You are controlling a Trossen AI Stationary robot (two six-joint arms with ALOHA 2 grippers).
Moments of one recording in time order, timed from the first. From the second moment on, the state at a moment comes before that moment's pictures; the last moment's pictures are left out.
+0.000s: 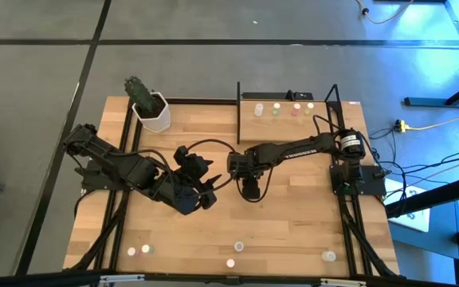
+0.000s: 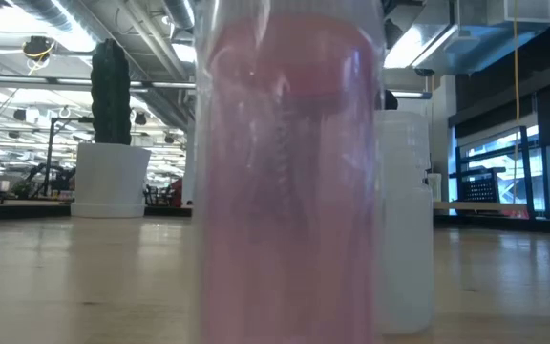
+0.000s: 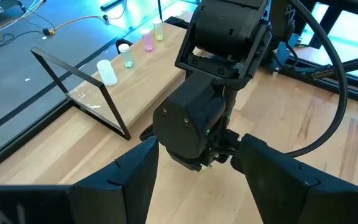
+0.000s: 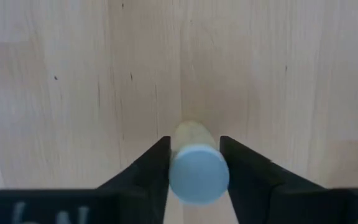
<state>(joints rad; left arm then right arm) -0.48 1.56 1.63 -0.96 -0.87 -0.78 0.04 1.98 1.44 -0.82 -0.03 0.07</state>
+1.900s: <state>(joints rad) -0.48 1.56 1.63 -0.96 -0.88 -0.78 -0.28 1.26 1.43 -1.37 0.34 0.48</state>
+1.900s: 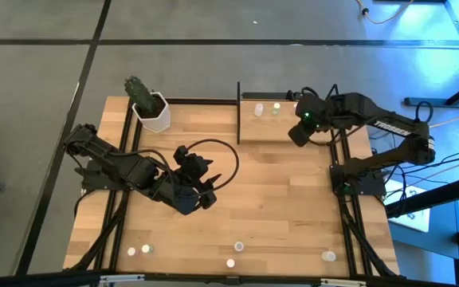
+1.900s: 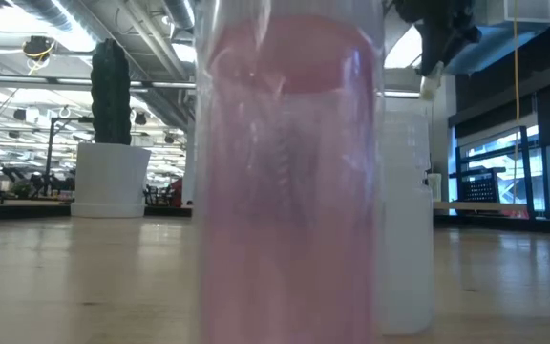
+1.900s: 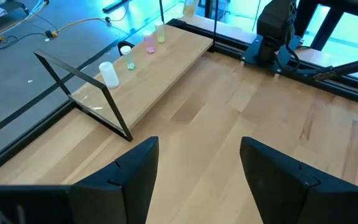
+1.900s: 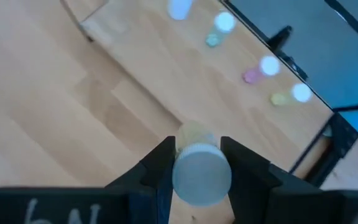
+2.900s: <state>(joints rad) -0.40 1.56 1.63 -0.96 -0.88 -0.77 -0.57 1.14 0.96 -0.99 0.32 0.63</state>
